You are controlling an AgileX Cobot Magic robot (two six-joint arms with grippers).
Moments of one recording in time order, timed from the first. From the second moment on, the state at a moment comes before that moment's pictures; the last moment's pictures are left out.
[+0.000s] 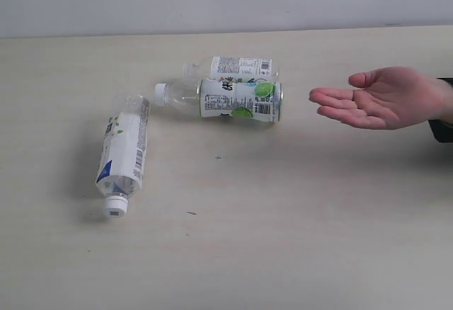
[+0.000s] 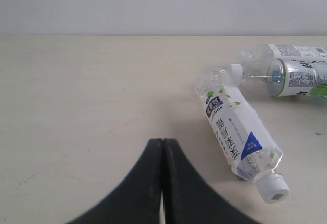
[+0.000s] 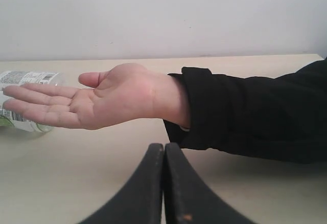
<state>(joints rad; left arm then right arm) -0.16 0.02 0.00 -0.07 0.34 0.02 0.15 0.01 -0.01 -0.02 0.32 0.05</state>
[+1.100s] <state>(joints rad) -0.16 0.02 0.00 -0.05 0.27 0.09 0.15 0.01 -0.01 -0.01 0.32 0.05</state>
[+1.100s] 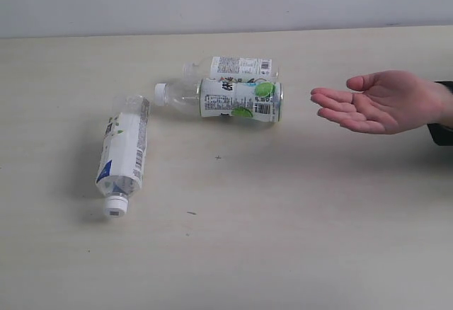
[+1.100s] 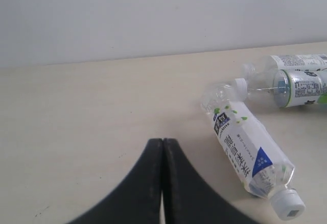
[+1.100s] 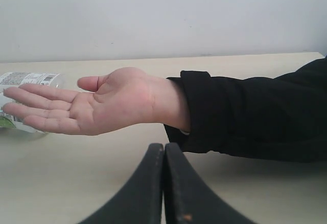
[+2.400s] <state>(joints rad) -0.16 0.02 0.00 -0.05 0.26 0.09 0.15 0.01 -0.01 -0.01 0.32 0.05</state>
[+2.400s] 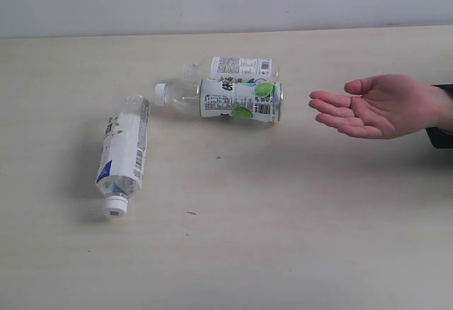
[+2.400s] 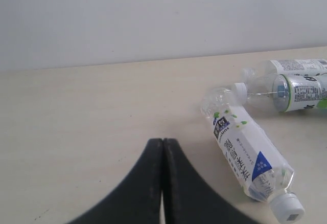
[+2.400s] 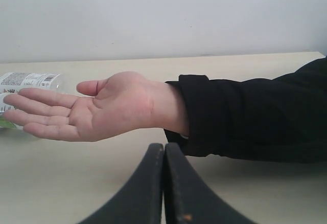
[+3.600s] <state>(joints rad) -0.16 0.29 -0.45 -0.38 -0.22 -0.05 0.15 0.01 -0.01 0.00 0.32 0.05</state>
